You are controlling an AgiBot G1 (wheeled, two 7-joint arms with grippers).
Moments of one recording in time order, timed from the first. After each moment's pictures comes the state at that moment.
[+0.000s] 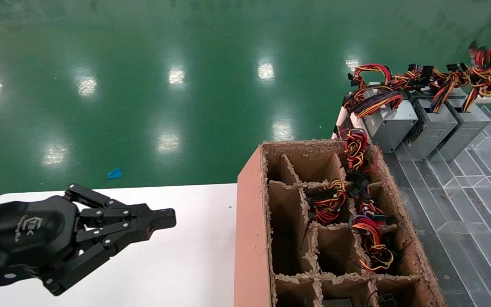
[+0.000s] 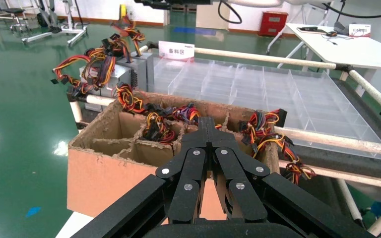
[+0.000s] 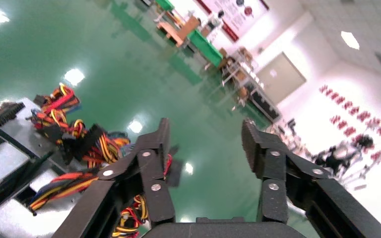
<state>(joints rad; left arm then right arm) -1.10 0.55 0.43 -1.23 0.61 1.42 -0.10 1.76 -0.68 -0.09 0.04 -1.17 -1.02 -0.98</state>
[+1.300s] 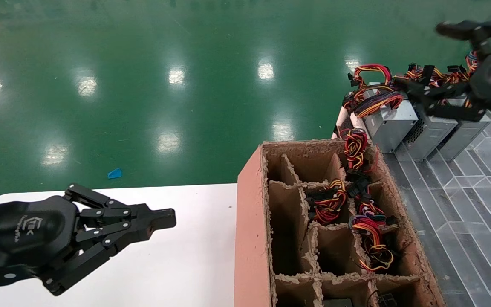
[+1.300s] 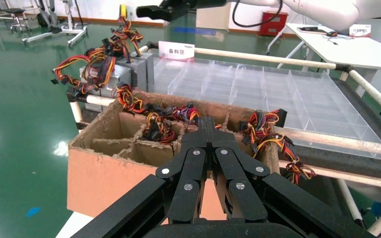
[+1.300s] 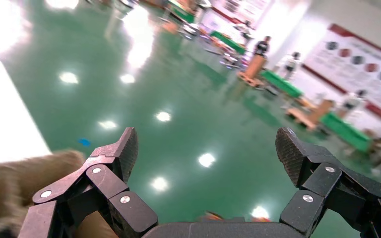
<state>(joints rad) -1.10 0.55 0.43 -1.23 0.61 1.42 -0.10 1.41 -0.64 -0.20 0.70 -0.95 -1.30 -0.38</state>
